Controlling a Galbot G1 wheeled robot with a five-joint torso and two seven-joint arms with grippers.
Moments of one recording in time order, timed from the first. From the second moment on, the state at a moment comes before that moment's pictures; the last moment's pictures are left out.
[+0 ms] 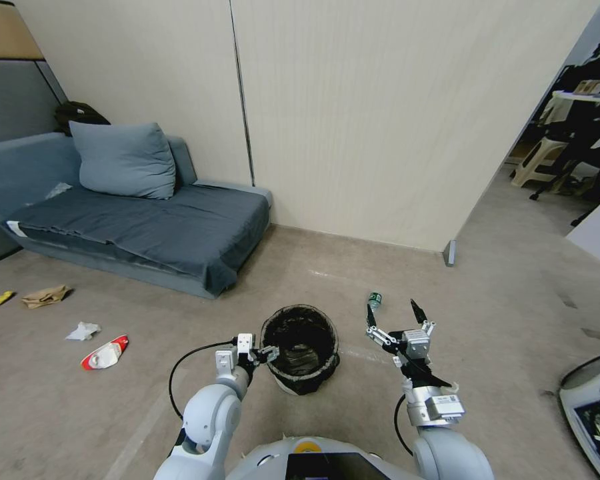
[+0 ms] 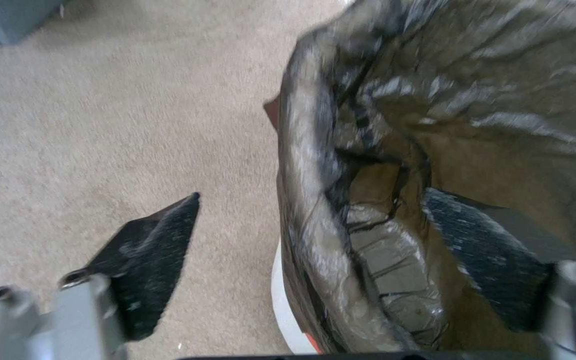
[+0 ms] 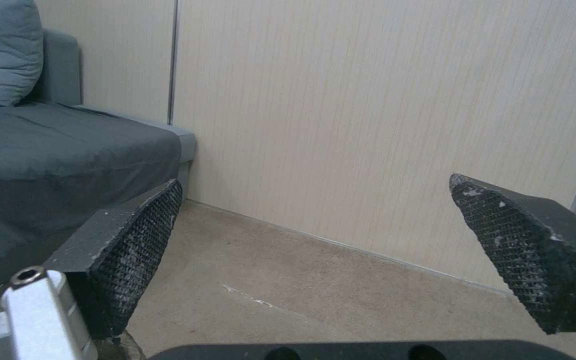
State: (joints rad) left arm 1.50 -1.47 -0.39 -2.07 -0.30 0.70 -0.12; right arm -1.83 1.61 0.56 2.34 -0.15 0.16 -0.10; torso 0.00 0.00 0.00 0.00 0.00
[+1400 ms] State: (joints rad) left arm 1.56 -1.54 -0.39 -2.10 -0.17 0.65 -0.18; right arm -1.82 1.61 0.54 2.34 -0.21 0.22 0.01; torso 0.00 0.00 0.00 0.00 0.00
